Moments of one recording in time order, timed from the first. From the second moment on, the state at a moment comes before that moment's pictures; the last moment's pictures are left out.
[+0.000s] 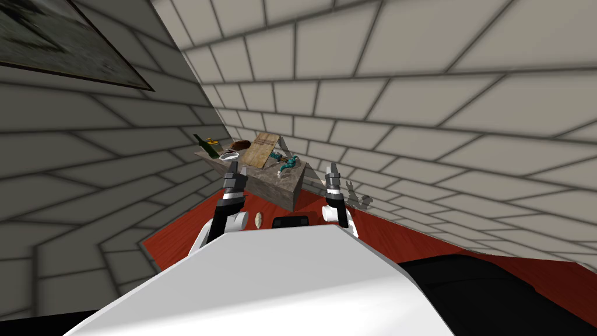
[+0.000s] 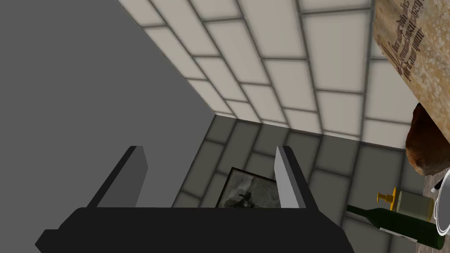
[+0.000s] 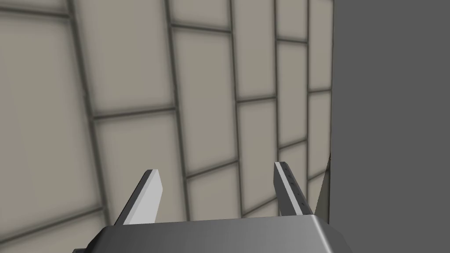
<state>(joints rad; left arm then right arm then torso) 0.51 0.02 0.02 -2.24 -0.12 -0.37 0.05 0.46 -0.03 0.06 -2.21 0.08 -0.42 0.10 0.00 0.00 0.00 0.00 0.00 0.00</state>
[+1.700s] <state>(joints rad) 0.27 0.14 0.11 -1.84 -0.14 -0.37 -0.22 0.46 -0.03 0.06 -2.21 0.08 -0.42 0.10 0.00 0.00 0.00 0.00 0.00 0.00</state>
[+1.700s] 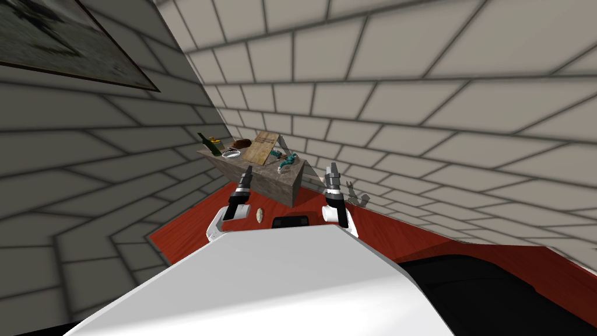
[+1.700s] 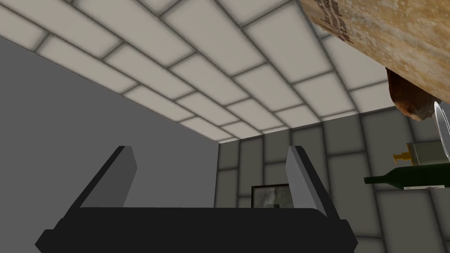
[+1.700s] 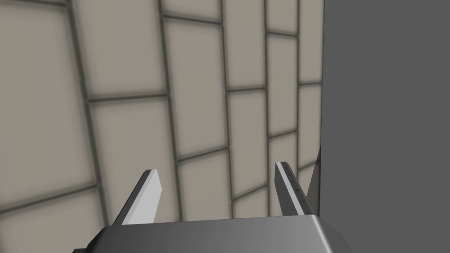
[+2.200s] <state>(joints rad) 0.19 0.15 0.11 -1.71 -0.15 -0.37 -0.29 0.46 -0.03 0.06 -2.21 0.08 -0.42 0.10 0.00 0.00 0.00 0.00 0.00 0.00</state>
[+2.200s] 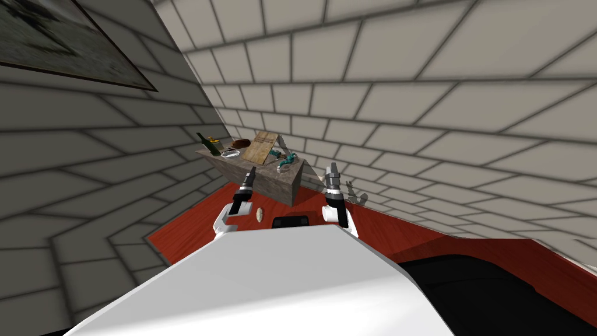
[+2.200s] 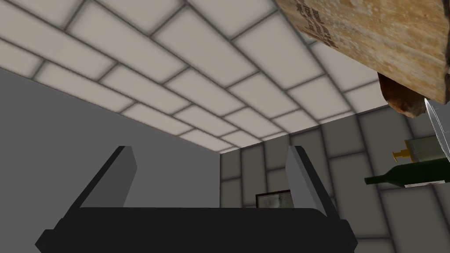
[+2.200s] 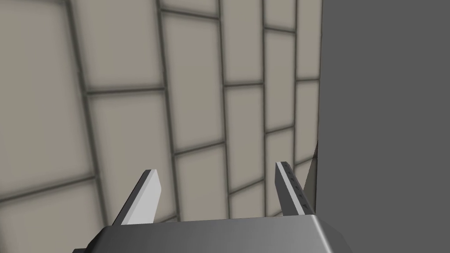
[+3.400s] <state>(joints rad) -0.01 0.17 0.11 -1.38 -0.18 -0.36 -0.43 0.46 -0.03 0.06 -2.21 0.08 -0.42 0.10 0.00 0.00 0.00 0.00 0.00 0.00</state>
